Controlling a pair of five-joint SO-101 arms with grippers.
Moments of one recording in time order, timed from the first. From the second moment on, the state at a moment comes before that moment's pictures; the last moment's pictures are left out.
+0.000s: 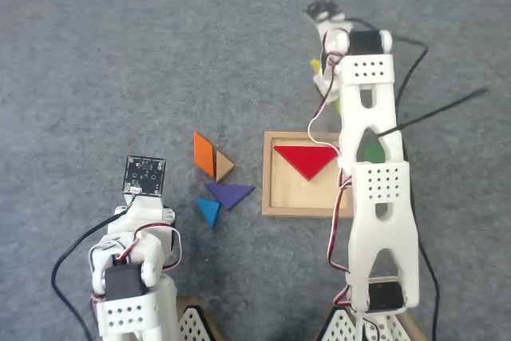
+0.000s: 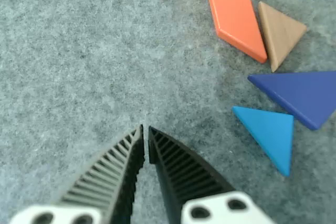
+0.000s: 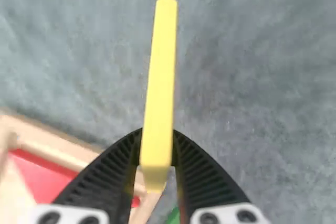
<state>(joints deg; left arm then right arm) -14.9 -103.2 97.0 72.0 -7.8 -9.4 62.3 -81.0 100.3 20.3</state>
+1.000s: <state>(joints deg) -14.9 -103.2 97.0 72.0 -7.8 -25.8 1.8 26.4 67.0 -1.1</state>
